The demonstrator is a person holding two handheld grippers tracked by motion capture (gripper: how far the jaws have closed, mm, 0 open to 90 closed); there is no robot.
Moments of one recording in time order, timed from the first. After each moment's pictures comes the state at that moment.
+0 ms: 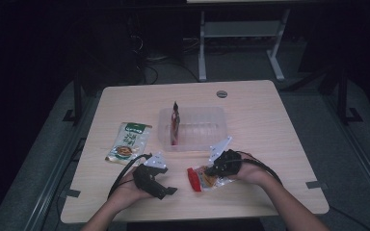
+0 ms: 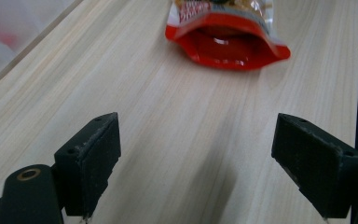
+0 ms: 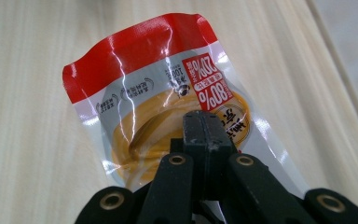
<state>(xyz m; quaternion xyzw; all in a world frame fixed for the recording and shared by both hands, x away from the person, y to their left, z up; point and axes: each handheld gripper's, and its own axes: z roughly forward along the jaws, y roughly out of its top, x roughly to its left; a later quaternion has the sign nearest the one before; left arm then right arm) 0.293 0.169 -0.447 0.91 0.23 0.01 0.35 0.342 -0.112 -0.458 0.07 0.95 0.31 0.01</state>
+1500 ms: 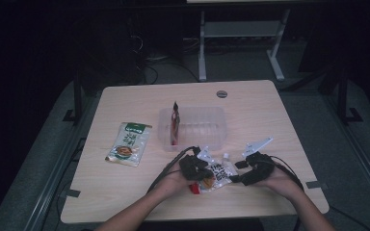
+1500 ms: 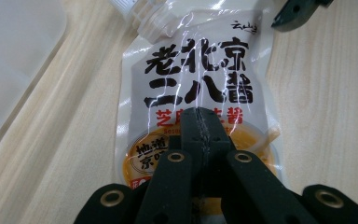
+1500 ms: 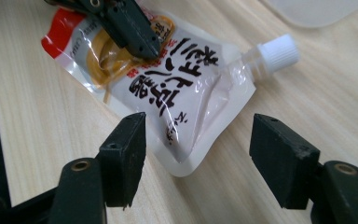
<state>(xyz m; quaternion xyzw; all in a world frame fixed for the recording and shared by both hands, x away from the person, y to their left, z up) 0.323 0.041 -0.458 0.93 0.16 0.02 0.32 0.316 -0.198 -0.451 0.28 0.89 0.35 0.00</state>
